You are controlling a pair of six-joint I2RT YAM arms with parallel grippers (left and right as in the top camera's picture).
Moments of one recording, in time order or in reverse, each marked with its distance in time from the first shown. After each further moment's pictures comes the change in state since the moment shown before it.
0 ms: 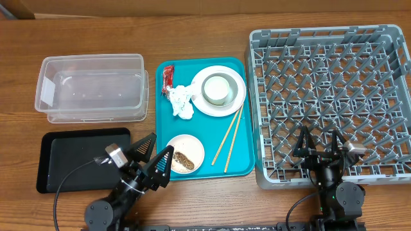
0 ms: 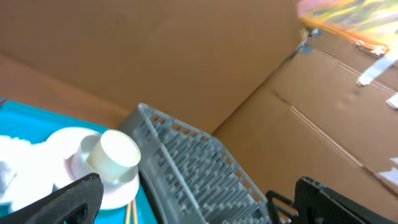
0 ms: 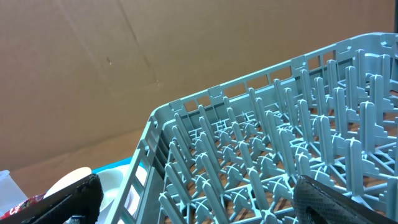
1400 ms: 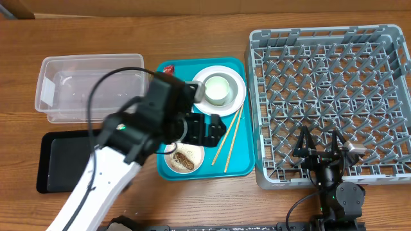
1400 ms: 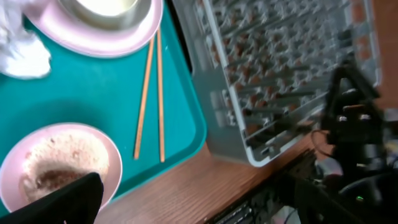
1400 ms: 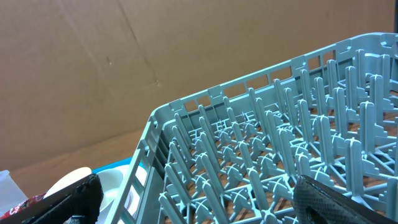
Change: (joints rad) left arm -0.493 1.282 1.252 -1.159 -0.209 0.409; right arm 0.000 0.000 0.000 0.000 0.000 -0.001
